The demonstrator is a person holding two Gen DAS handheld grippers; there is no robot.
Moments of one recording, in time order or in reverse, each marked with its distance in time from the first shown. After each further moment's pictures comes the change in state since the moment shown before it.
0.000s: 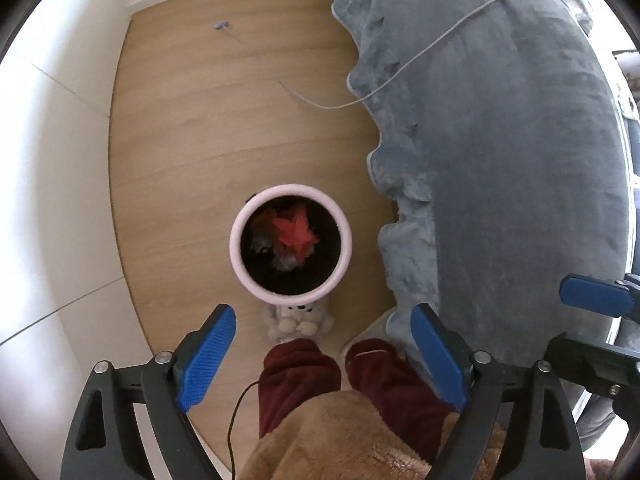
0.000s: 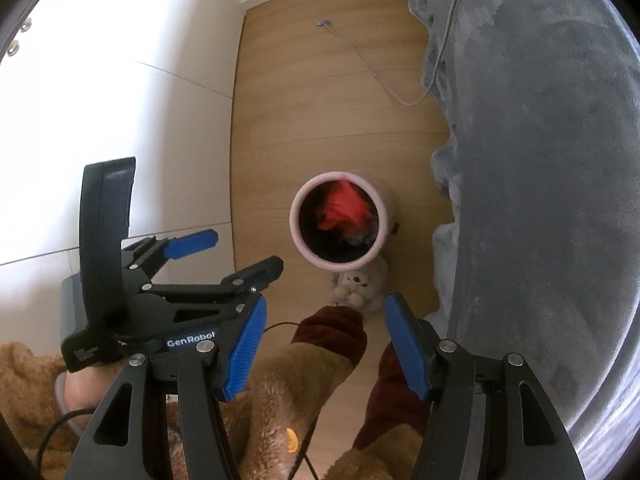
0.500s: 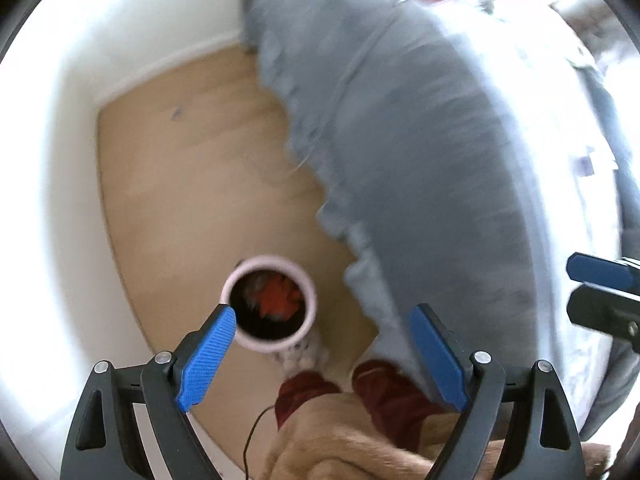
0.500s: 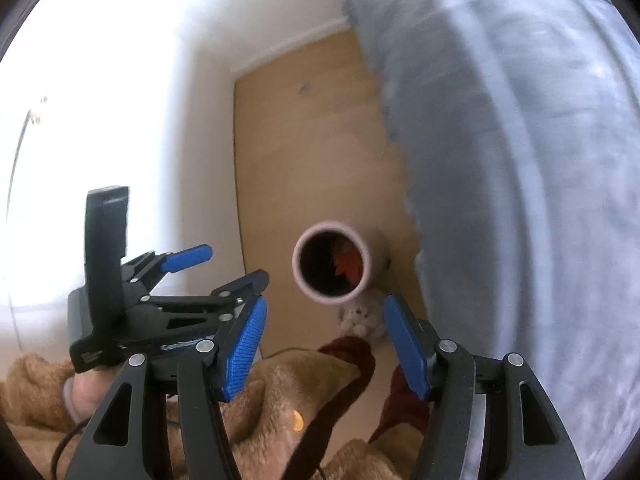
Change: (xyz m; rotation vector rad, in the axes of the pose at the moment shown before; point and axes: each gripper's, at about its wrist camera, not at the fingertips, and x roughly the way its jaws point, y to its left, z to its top) left arm -0.096 -0.112 0.035 0.271 -0.138 0.014; right arm -0.109 -0.056 -0.034 0.161 -0.231 0.047
